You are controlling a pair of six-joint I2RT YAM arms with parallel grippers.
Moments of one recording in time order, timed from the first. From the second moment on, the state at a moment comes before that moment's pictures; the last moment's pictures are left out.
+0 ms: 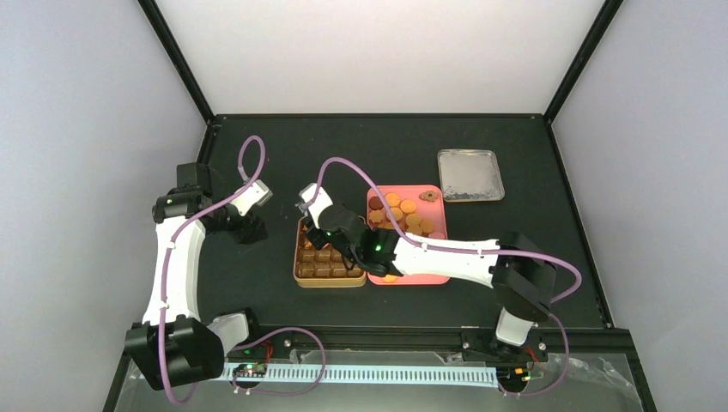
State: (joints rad) left arm 0.23 1.11 1.06 -1.13 0.56 0.86; right arm 1.20 1.73 1.23 0.14 0.42 0.11
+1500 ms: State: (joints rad) left arm 0.23 1.11 1.05 -1.14 0.58 0.88; right arm 1.15 1.74 1.23 0.16 0.38 0.12
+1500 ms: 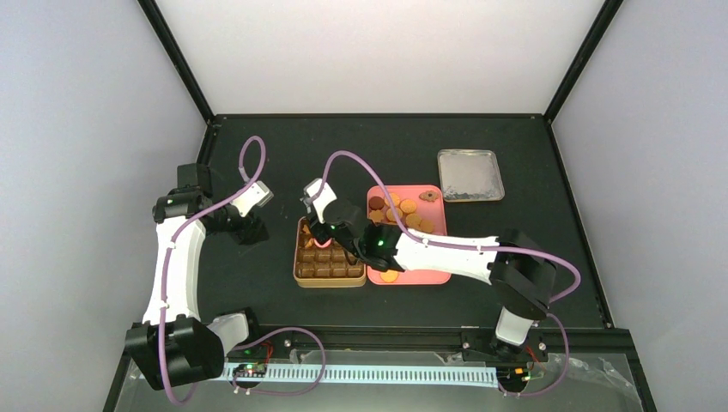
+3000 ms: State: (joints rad) left arm 0.23 1.11 1.05 -1.16 0.61 0.88; right arm 1.09 1.64 1.08 0.22 0.25 0.25
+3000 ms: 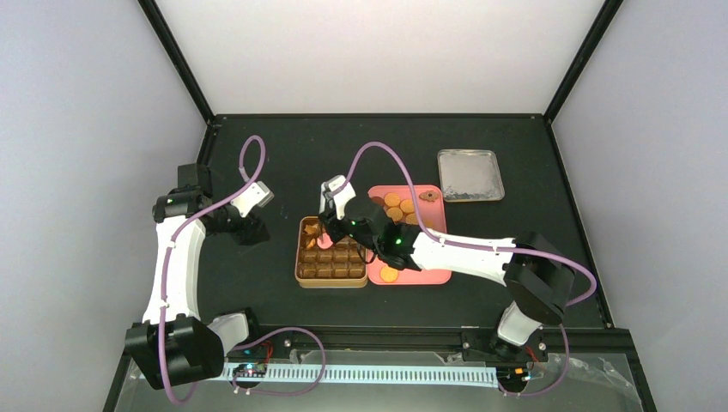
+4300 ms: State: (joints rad) left arm 0.23 1.13 1.06 -1.16 0.61 0.88; right arm 1.10 1.62 1.11 0.24 0.17 0.25
